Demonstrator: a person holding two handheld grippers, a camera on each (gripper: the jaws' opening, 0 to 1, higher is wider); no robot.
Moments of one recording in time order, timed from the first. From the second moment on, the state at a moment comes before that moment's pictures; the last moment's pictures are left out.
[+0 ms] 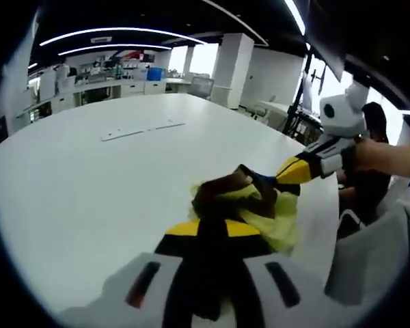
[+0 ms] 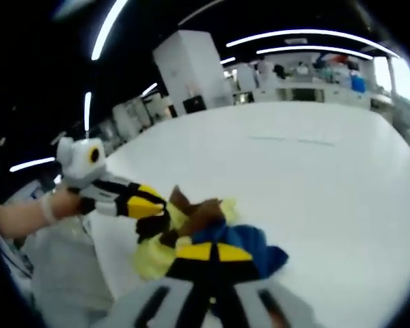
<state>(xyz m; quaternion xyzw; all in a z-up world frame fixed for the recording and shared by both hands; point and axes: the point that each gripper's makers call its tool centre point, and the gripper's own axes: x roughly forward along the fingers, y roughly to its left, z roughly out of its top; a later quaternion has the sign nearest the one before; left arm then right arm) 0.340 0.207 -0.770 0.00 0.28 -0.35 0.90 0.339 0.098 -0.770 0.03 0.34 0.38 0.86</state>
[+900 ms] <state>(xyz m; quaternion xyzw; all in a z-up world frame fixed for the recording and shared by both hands) 0.348 0.265 -0.734 -0.03 0.25 -0.28 0.93 0.380 0.029 -0.713 0.05 0.26 0.32 0.91</state>
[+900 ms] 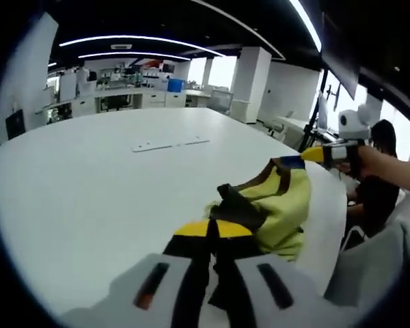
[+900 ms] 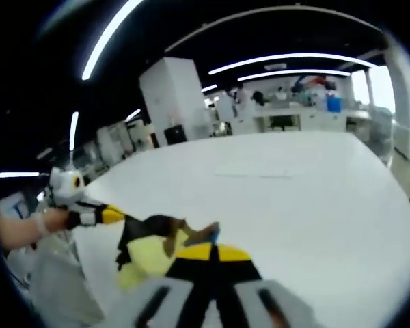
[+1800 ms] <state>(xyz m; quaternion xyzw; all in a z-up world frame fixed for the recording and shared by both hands) 0.379 0.350 -0.677 -0.05 0.19 -0.19 0.96 0.423 0.044 -0.643 0.00 0.20 0.35 0.92</state>
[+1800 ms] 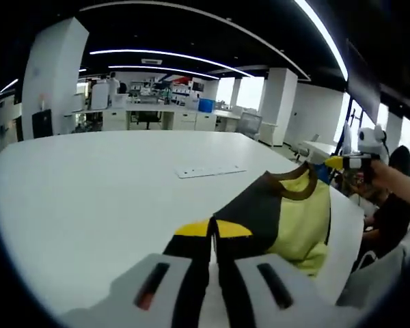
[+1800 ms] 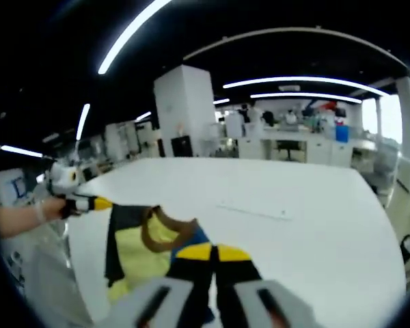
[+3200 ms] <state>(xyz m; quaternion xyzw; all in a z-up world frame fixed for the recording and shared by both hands) 0.519 0.394 -0.803 -0.04 0.31 -0.10 0.94 0.593 0.095 -0.799 -0.08 0.31 0.34 0.88</state>
